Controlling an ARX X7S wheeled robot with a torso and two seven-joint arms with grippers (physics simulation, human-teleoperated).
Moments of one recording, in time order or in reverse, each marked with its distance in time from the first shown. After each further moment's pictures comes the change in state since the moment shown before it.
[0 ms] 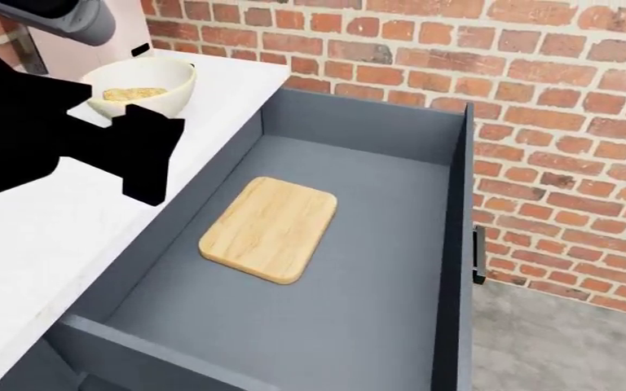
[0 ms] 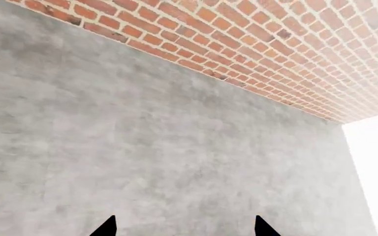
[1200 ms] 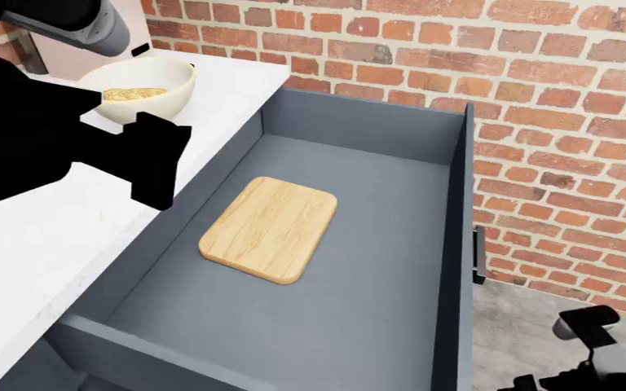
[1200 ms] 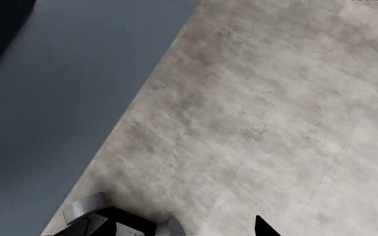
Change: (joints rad) left arm 0.010 0.006 0.024 -0.002 0.029 0.009 0.029; right arm 0.064 -0.018 -0.151 0.334 0.324 -0.083 -0.649
